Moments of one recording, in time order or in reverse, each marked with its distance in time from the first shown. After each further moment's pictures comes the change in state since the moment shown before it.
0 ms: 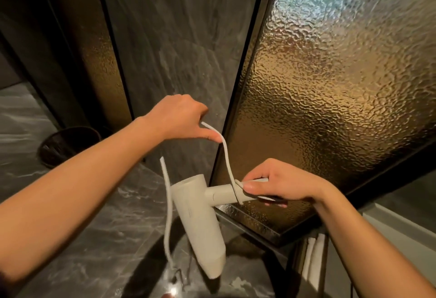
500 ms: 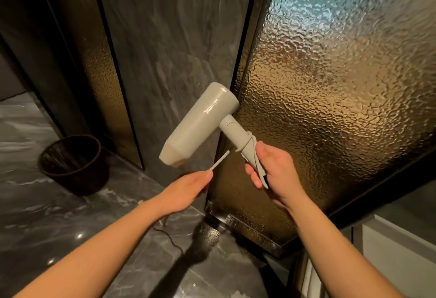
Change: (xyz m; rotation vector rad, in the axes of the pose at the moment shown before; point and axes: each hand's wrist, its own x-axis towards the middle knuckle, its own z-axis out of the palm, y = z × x) left_hand -0.081 0.087 0.086 -1.109 -0.301 -0.474; right_hand 0.019 0.026 0.005 0.612 0.747 -0.155
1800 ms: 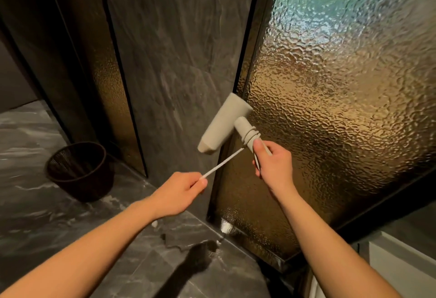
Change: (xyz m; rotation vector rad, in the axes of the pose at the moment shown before) left_hand 0.009 0.007 -0.021 0.377 0.134 0.199; right_hand 0.051 0.010 -0.014 -0.396 0.382 -0.072
